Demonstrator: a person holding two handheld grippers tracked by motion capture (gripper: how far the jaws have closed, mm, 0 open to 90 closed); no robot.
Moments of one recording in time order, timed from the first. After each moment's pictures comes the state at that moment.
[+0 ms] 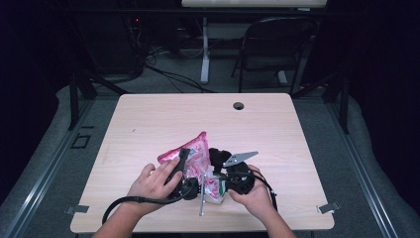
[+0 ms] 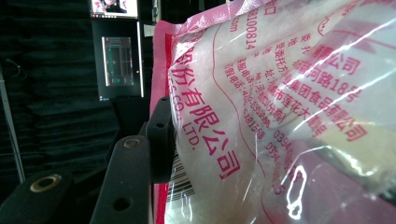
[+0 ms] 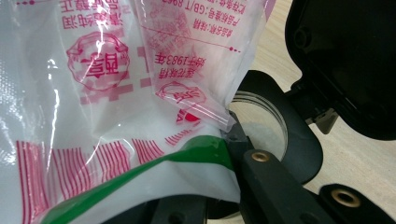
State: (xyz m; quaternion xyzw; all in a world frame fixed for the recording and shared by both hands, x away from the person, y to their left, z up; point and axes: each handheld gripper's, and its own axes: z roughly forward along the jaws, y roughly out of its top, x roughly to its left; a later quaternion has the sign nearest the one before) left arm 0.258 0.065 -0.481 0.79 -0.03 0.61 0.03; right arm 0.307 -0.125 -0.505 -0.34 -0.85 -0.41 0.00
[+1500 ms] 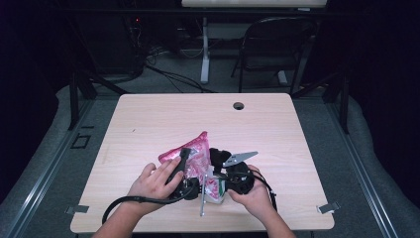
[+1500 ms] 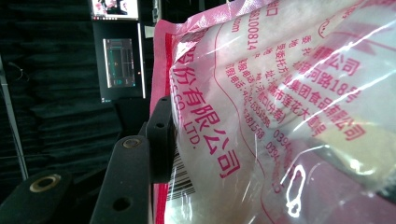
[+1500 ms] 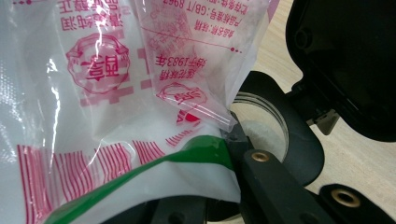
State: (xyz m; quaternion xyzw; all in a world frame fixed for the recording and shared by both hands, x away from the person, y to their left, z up) left arm 0.258 0.063 -0.479 0.79 -0.04 0.61 0.03; right arm 0.307 -0.124 -0.505 -0.34 -0.85 -0.41 0.00
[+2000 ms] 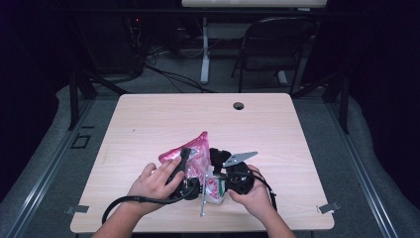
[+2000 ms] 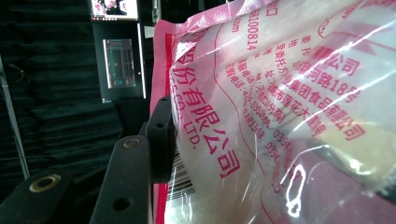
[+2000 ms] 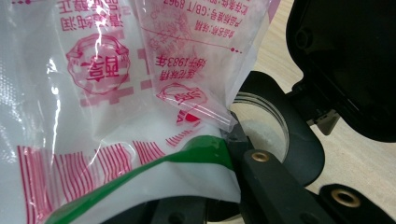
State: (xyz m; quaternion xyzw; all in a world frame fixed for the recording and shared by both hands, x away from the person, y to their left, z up) left arm 0.258 0.062 -0.479 0.79 -0.04 0.61 0.03; right arm 0.307 -0.124 -0.505 -0.34 -0.85 -0.41 0.00
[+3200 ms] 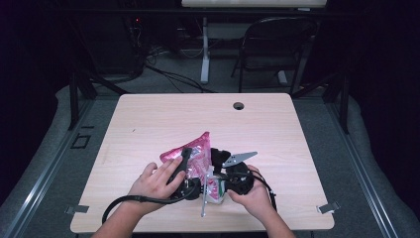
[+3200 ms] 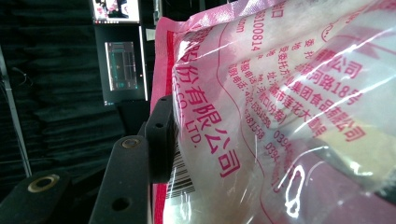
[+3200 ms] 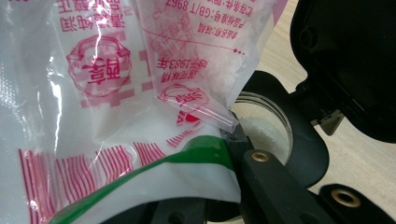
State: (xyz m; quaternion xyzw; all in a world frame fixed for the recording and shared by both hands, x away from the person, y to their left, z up) left arm 0.257 0.060 -0.476 0.79 -0.05 0.62 0.03; right arm 0.306 -0.123 -0.505 -0.34 -0.85 -0.41 0.00
